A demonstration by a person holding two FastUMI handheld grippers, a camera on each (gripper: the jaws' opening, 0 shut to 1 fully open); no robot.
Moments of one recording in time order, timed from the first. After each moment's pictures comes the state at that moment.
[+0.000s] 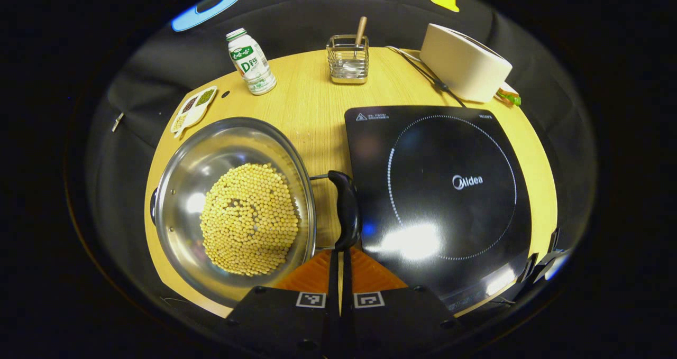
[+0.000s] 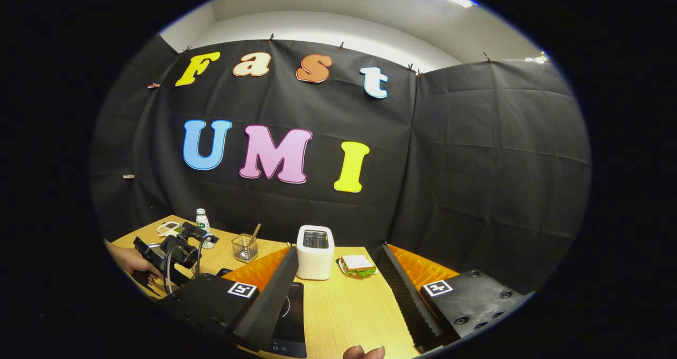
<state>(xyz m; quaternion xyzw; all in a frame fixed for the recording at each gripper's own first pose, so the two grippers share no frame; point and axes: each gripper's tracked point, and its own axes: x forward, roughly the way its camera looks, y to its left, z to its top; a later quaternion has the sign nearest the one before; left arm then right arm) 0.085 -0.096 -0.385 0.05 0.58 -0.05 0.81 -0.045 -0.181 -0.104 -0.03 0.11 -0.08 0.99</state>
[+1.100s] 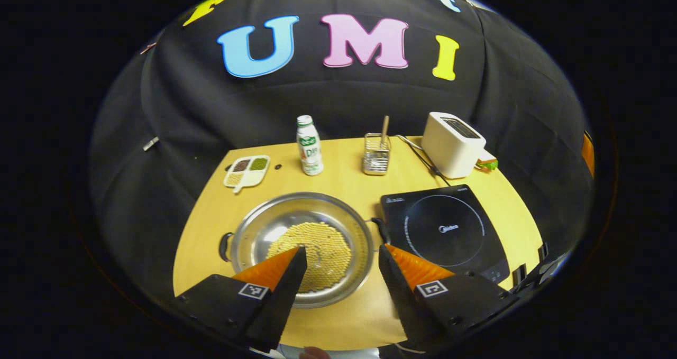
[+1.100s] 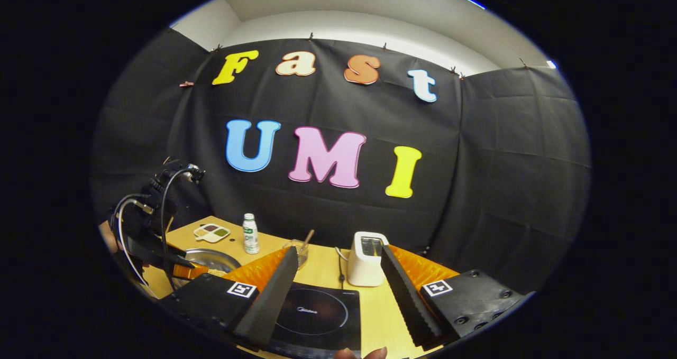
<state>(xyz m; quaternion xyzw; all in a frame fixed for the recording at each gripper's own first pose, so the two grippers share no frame) 0.069 0.003 -0.235 0.03 0.37 -0.04 0.93 -0.016 -0.027 -0.098 -0.02 0.12 0.03 0.99</state>
